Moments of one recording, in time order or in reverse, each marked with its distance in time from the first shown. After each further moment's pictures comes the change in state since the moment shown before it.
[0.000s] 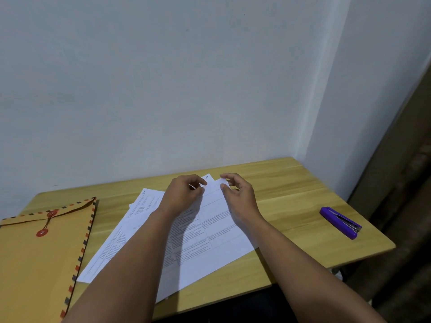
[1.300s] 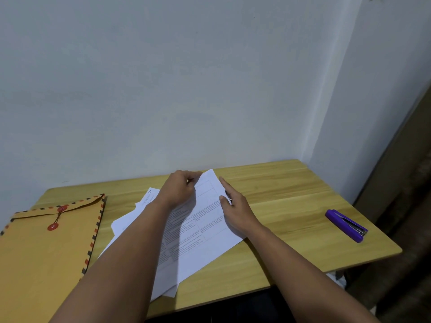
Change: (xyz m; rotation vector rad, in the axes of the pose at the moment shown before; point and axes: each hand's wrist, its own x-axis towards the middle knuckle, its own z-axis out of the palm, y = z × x) left_hand 0.006 -0.010 -0.030 0.100 -0.036 0.036; right_hand -0.024 0.001 0.005 -0.375 -0.288 -0.063
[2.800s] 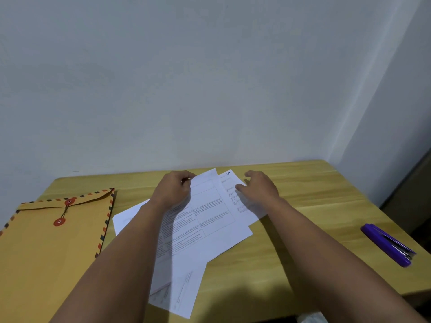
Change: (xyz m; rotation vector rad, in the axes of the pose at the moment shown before) left_hand 0.013 -0.067 -0.021 0.032 0.065 -0.173; right_hand 0.100 0.002 -0.014 -0.648 -0.004 0.324
